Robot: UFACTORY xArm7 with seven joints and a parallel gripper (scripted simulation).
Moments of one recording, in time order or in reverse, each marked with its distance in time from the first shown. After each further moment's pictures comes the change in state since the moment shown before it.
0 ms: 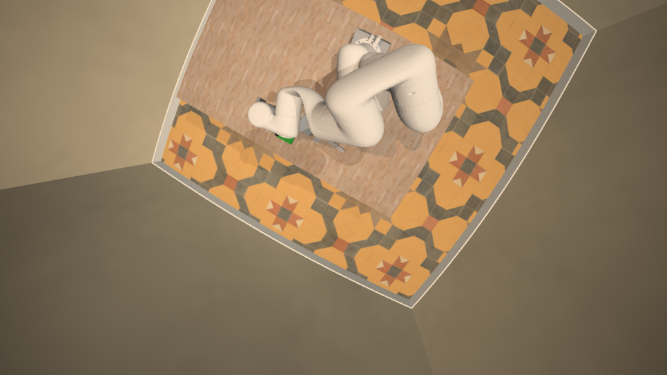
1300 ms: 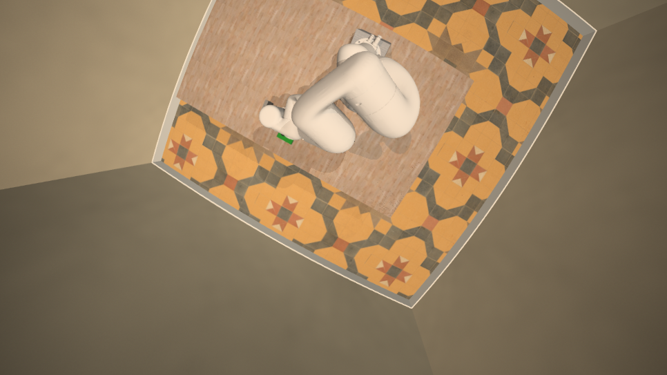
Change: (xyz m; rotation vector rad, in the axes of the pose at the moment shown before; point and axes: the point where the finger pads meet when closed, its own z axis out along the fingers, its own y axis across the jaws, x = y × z) arm 0.000 0.000 0.072 0.000 -0.001 0.000
